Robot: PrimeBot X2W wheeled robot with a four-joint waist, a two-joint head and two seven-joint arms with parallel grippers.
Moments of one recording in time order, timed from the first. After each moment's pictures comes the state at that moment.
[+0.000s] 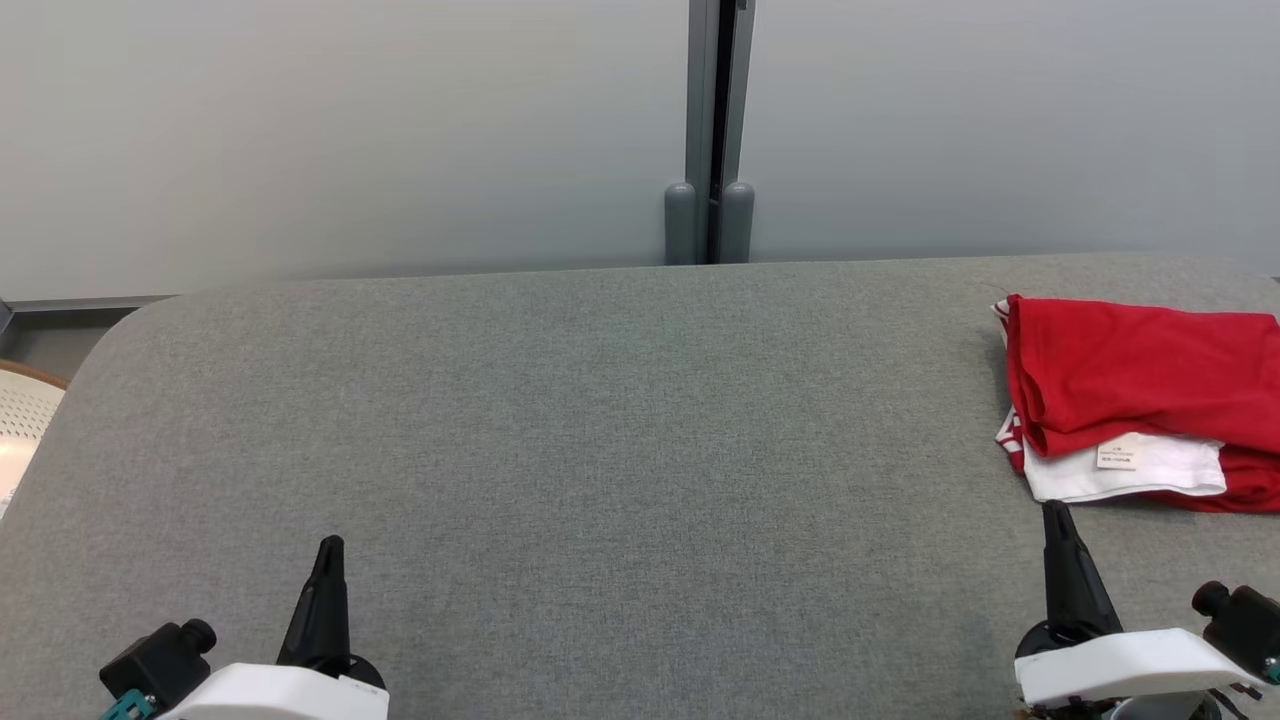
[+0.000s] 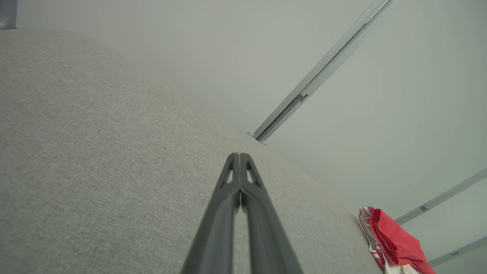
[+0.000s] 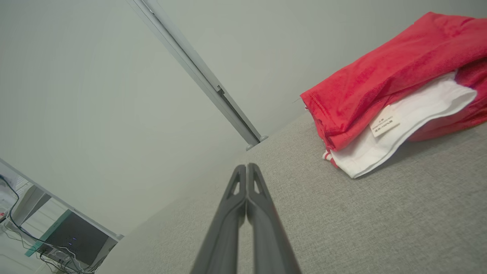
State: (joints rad) left arm 0.01 0.04 -0.01 0.28 -0.75 -0.11 -0.13; right arm -0.02 -0.06 0.06 0.27 0.72 0.13 -0.15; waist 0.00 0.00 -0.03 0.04
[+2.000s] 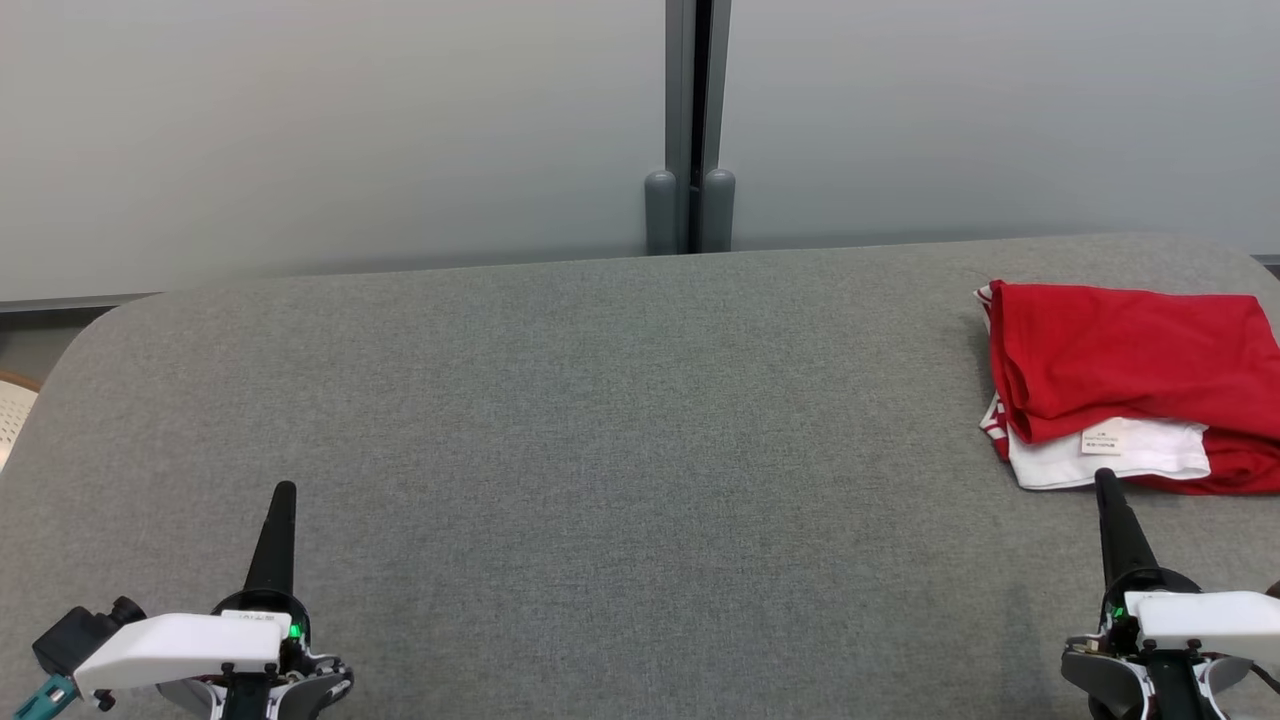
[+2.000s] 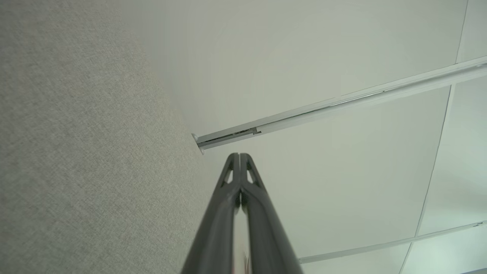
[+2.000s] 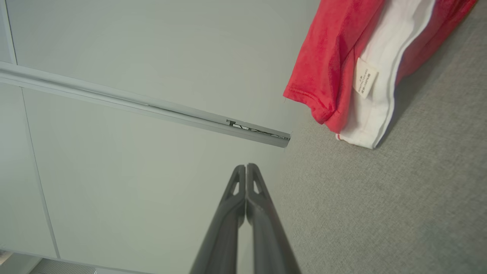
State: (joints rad) left arm -0.07 0.05 0.08 0.26 -1.36 -0.12 0.04; right arm -0.08 -0.06 -0.05 0.25 1.36 0.13 0.02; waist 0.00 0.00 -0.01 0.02
